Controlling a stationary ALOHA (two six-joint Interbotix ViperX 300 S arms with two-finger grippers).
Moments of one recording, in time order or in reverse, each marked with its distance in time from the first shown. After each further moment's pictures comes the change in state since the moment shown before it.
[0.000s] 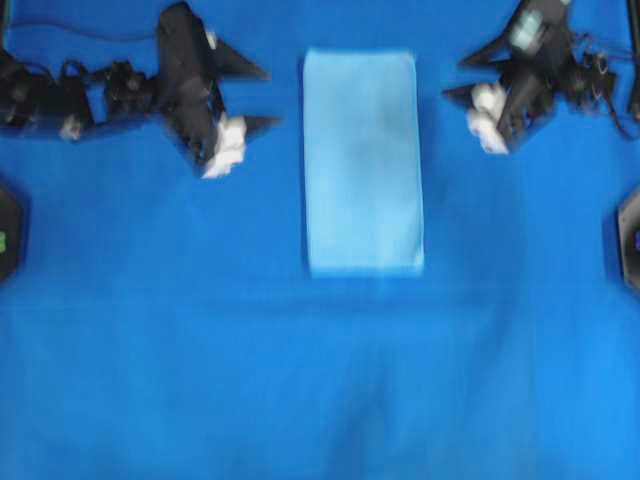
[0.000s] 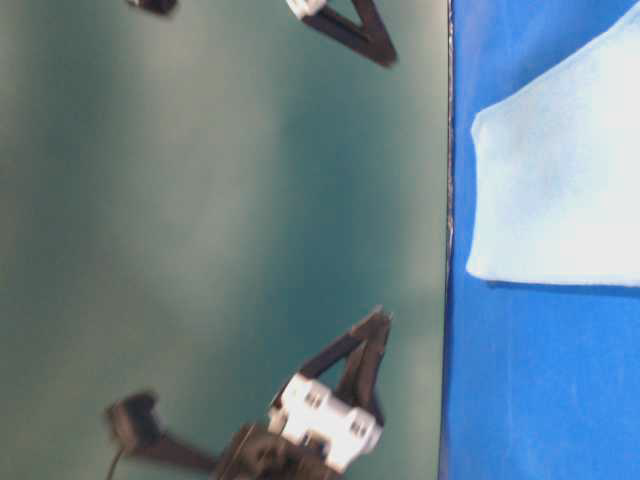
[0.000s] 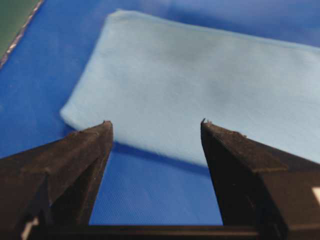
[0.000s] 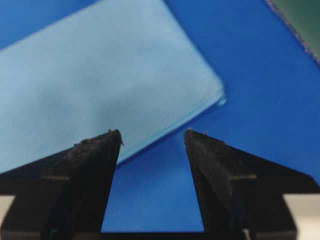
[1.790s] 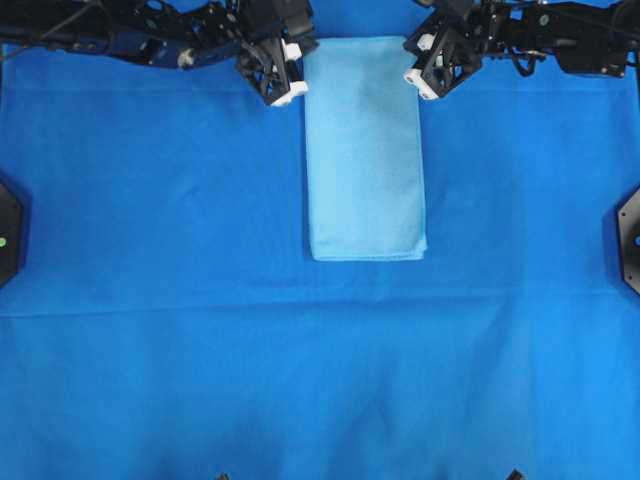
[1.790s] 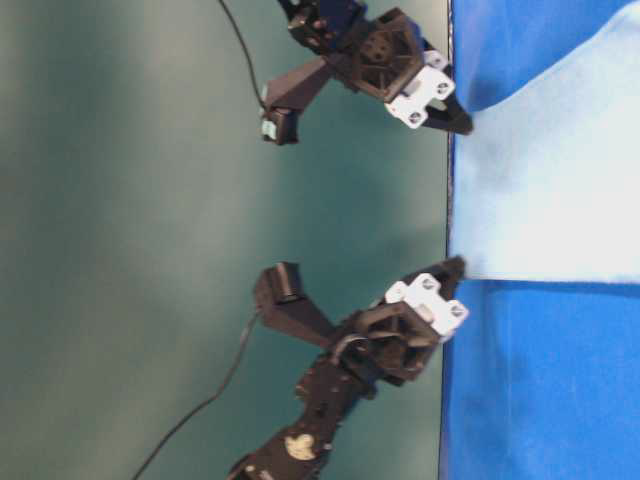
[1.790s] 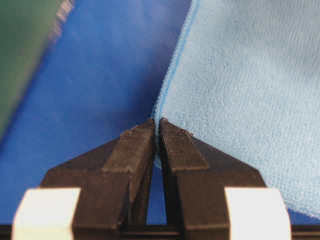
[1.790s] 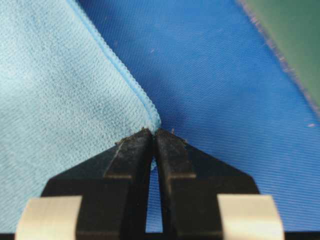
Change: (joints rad) left arm 0.196 0.407 -0.342 0.002 0.124 0.161; right arm -0.135 0.422 -0.265 -0.081 0.061 0.015
